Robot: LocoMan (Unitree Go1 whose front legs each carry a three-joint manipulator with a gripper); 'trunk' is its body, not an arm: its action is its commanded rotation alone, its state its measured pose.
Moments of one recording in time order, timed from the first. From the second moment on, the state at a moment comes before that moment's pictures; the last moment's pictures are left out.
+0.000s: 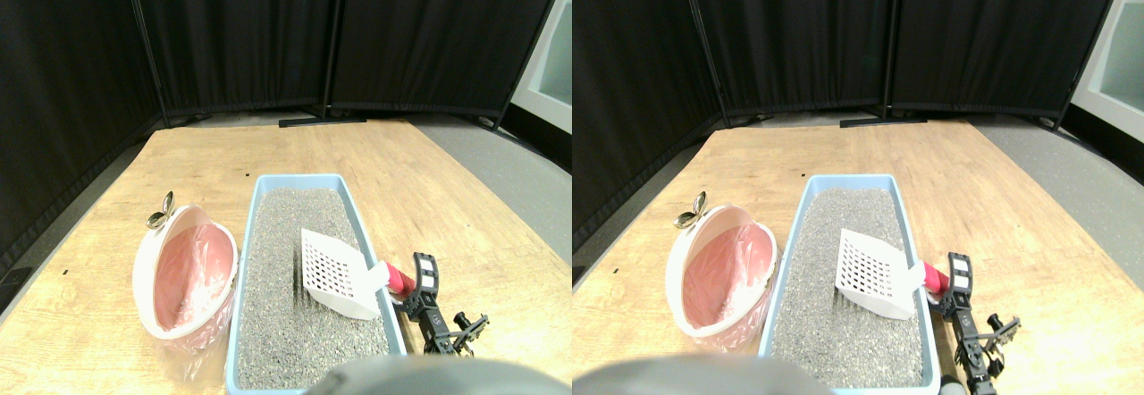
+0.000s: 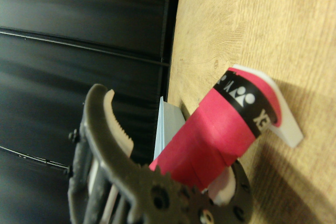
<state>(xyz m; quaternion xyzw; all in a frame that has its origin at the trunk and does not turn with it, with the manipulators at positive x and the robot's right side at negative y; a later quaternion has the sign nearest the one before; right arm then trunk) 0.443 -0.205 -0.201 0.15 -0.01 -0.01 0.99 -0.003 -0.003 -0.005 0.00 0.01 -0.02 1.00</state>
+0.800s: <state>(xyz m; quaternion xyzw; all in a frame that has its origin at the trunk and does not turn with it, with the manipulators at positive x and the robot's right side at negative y) 0.470 -0.213 -0.216 0.17 0.03 -0.05 0.98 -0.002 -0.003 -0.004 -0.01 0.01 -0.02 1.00</state>
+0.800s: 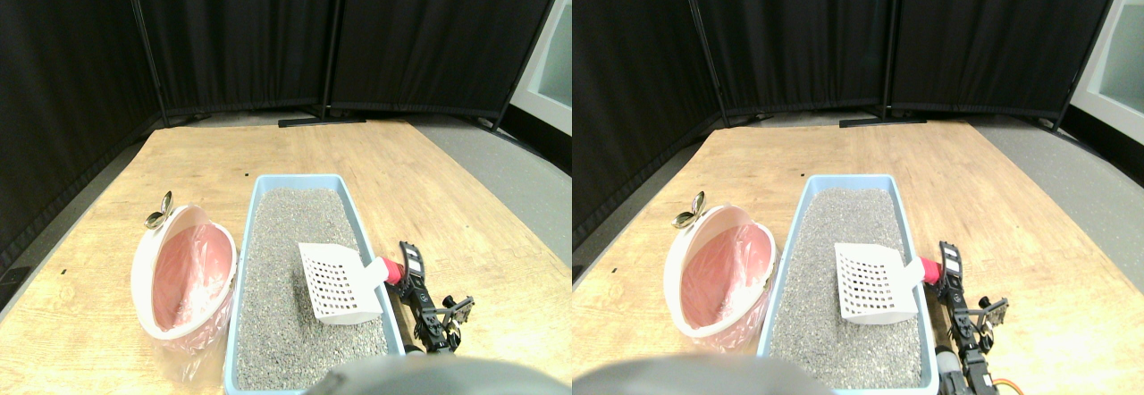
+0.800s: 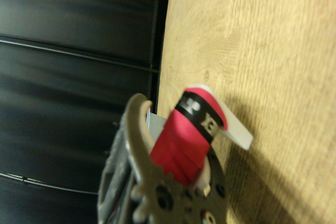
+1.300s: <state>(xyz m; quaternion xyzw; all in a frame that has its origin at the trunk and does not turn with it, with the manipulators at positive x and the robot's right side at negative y) 0.470 -0.219 -0.196 0.11 -0.01 0.01 0.99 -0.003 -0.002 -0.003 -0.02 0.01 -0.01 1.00</state>
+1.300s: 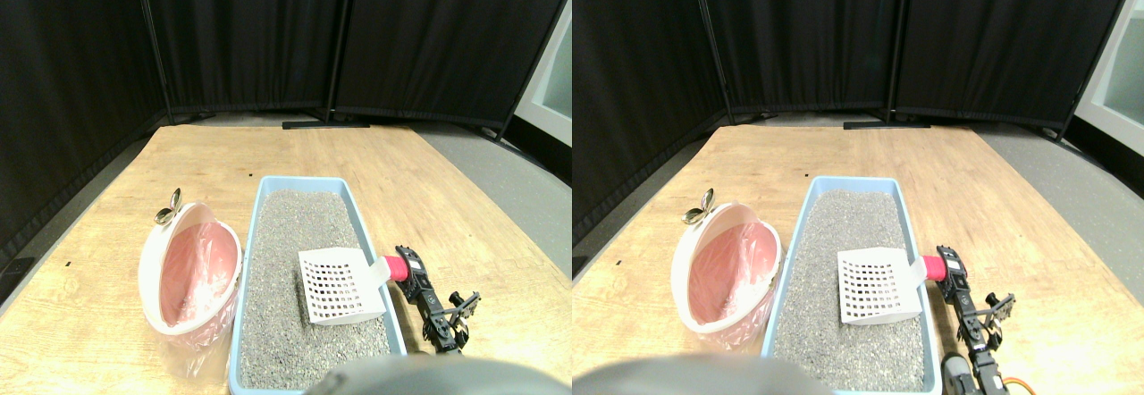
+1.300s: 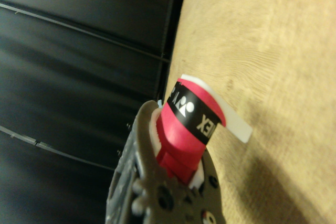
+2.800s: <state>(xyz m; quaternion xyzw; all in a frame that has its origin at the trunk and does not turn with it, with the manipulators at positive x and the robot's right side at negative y) 0.504 -0.238 -0.078 -0.22 -0.08 0.08 0.97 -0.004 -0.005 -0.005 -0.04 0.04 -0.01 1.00</state>
